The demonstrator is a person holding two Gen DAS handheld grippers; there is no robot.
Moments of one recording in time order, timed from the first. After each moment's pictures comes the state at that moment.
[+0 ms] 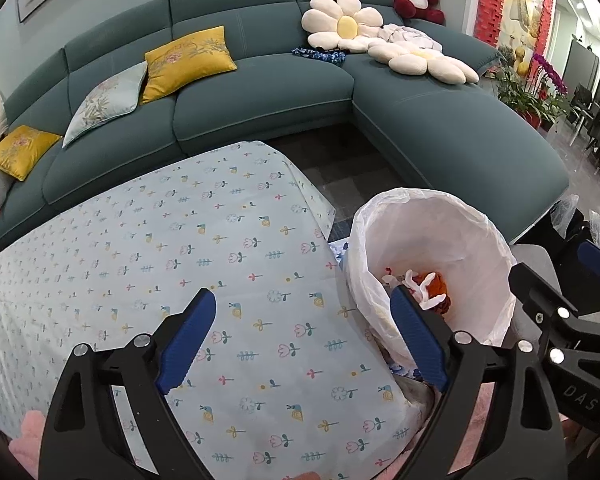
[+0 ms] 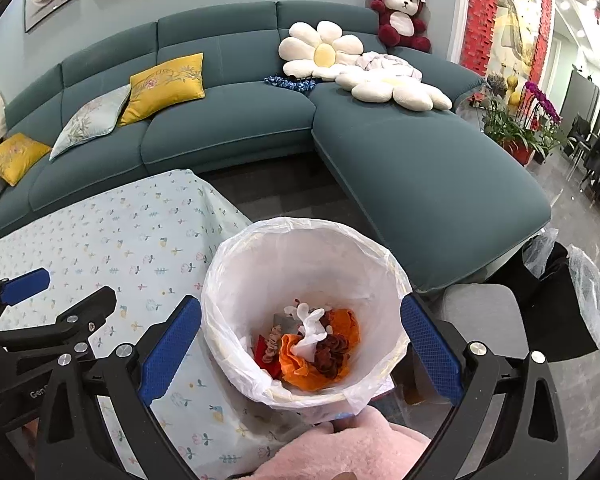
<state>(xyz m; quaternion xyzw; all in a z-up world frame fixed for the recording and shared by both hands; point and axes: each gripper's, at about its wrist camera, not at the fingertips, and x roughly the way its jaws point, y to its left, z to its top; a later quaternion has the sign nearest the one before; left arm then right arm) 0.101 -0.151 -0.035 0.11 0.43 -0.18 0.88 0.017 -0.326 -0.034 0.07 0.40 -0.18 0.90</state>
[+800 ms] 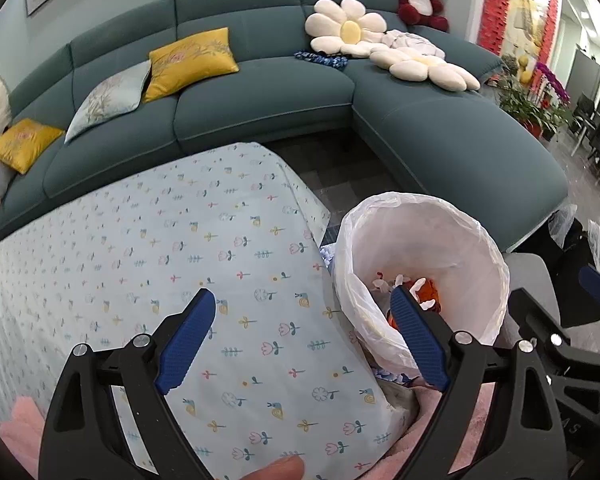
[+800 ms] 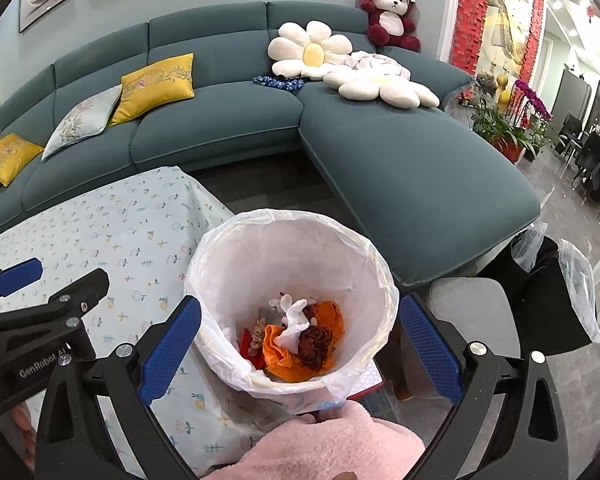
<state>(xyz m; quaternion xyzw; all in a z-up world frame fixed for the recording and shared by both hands) 0.094 -0.160 -0.037 0.09 0.43 -0.17 0.88 0.000 -0.340 -0.041 0.07 0.40 -0.19 0.89</state>
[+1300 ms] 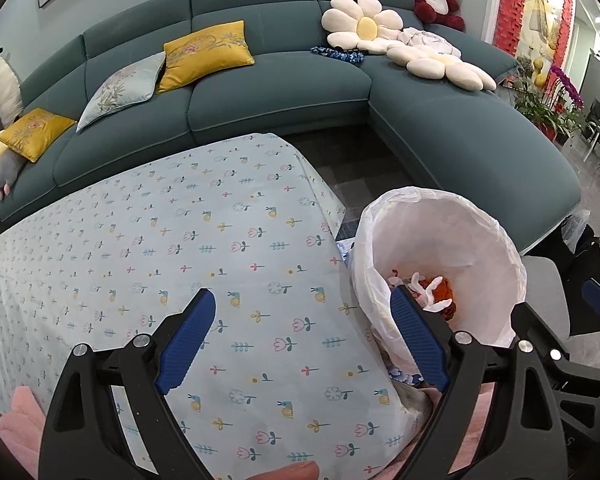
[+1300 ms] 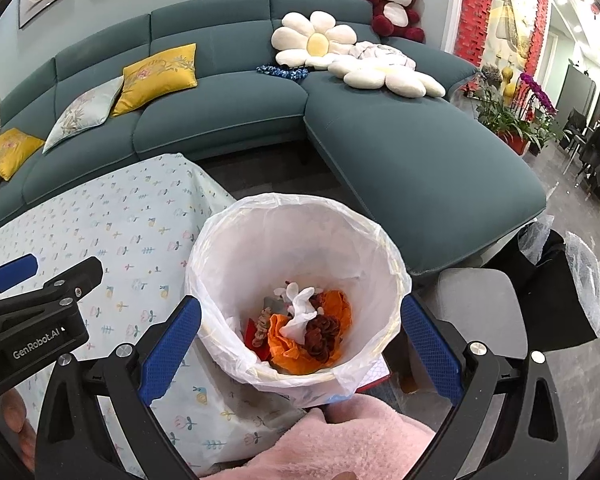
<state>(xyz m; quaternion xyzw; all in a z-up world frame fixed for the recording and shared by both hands) 0.098 -0.153 -0.051 0.09 0.44 -0.14 0.88 0.005 -0.333 -0.058 0.07 0.42 -0.18 0.89</state>
